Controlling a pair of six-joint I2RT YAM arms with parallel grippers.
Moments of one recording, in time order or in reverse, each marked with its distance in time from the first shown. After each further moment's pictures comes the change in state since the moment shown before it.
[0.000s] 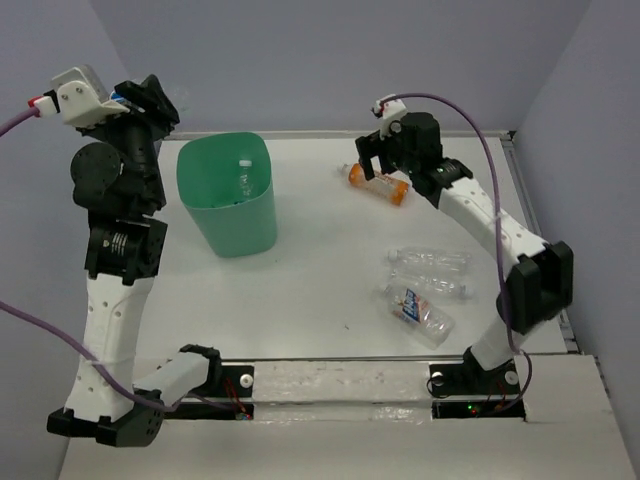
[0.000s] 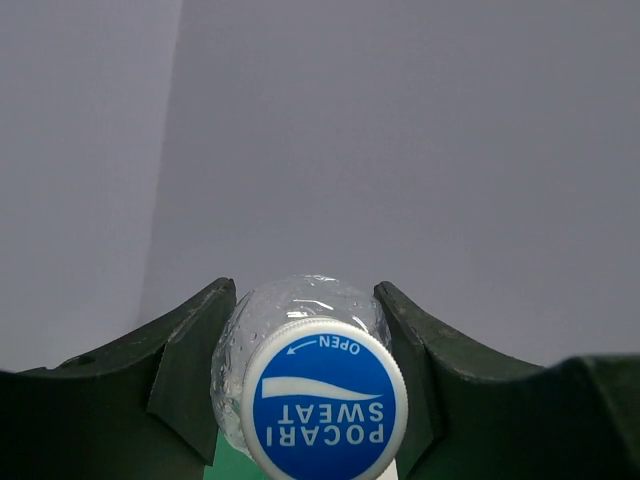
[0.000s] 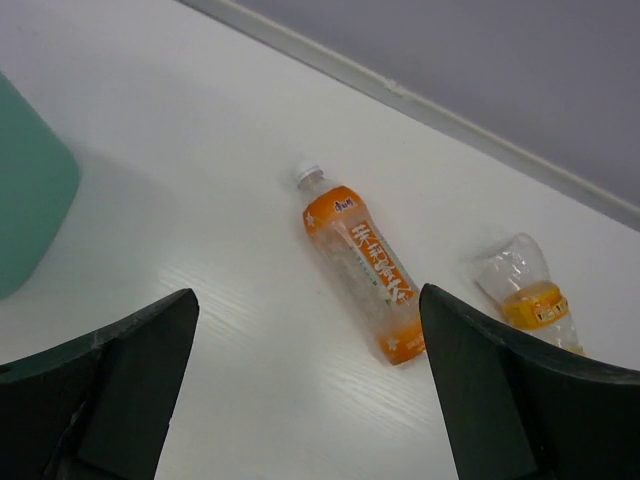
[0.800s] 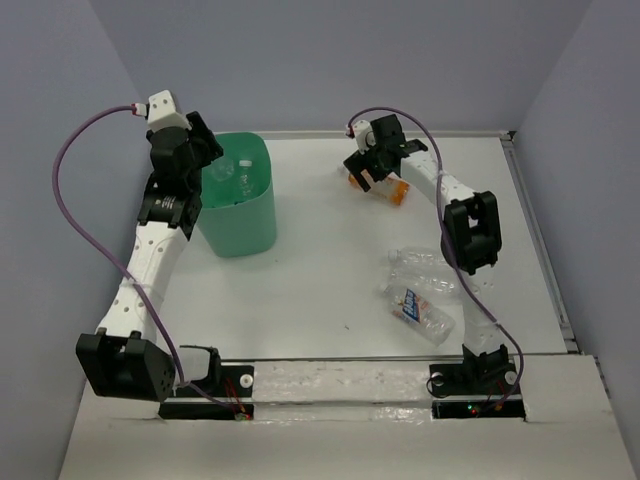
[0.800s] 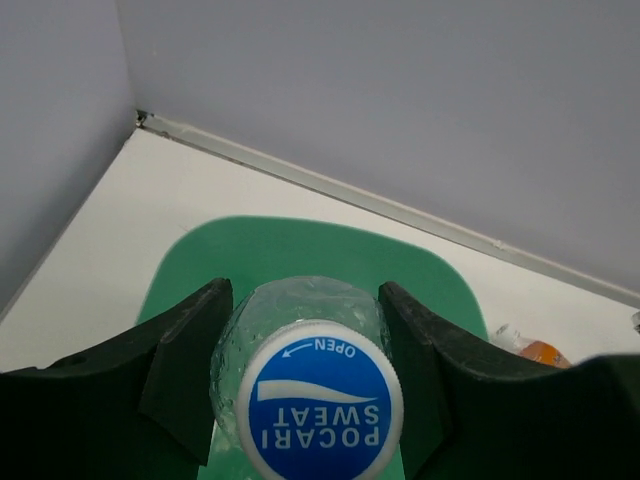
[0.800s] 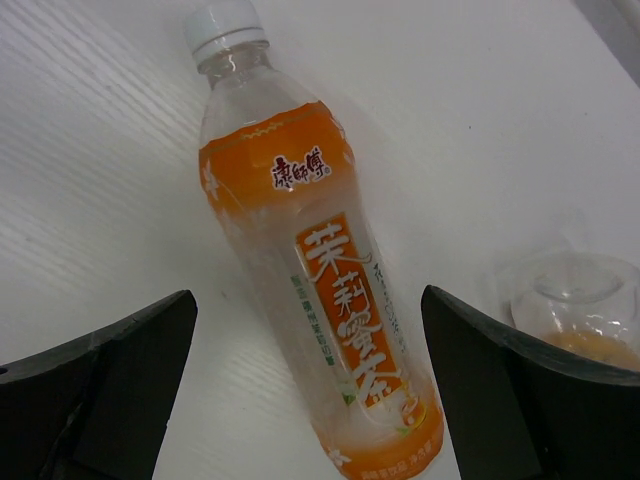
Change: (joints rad) left arm 0.165 0.203 -0.310 -0.039 0.177 -0.147; right arm -0.080 0.708 0.574 -0.367 -0.089 -0.277
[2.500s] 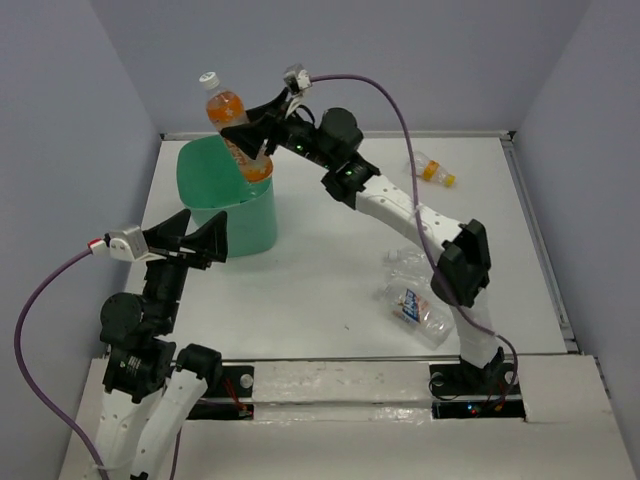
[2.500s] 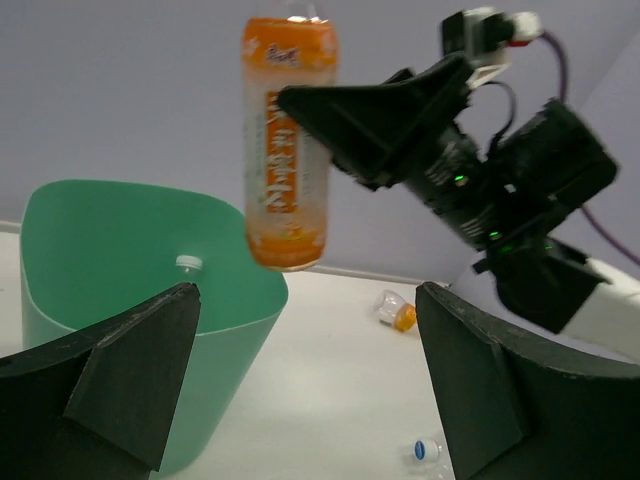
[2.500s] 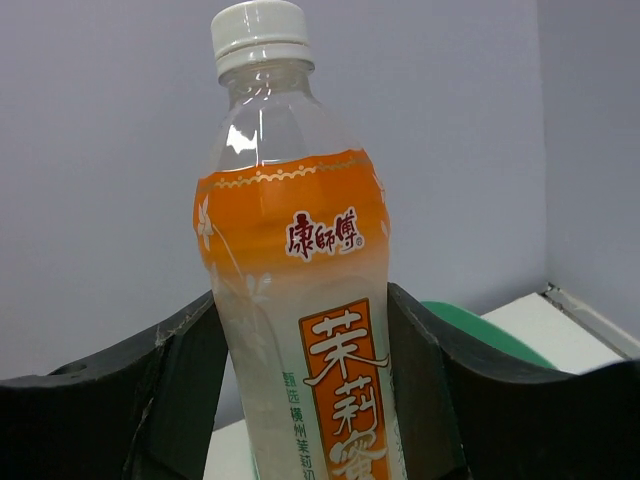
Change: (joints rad) left arm -0.205 -0.938 -0.535 0.036 0.194 -0.077; right arm 0.426 -0.232 0.002 1.027 -0.319 0.796
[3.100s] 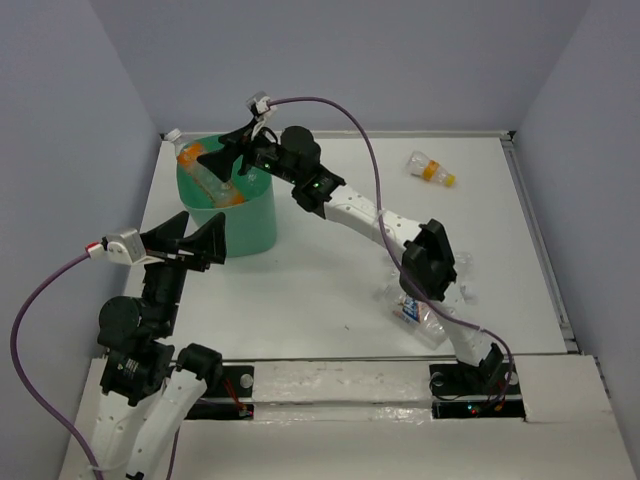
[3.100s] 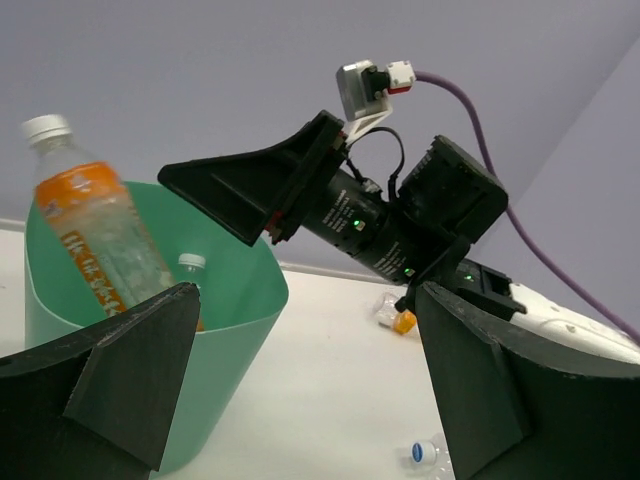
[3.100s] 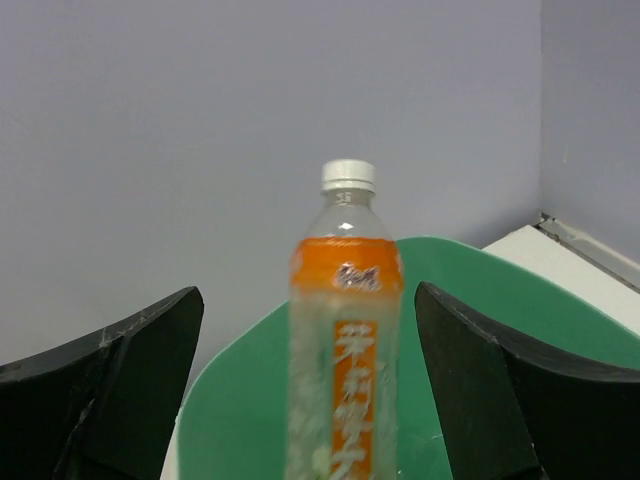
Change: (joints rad) left arm -0.045 -0.025 -0.001 -0.008 -0.064 0.010; right arm 0.074 0.319 0.258 -0.123 0.105 -0.050
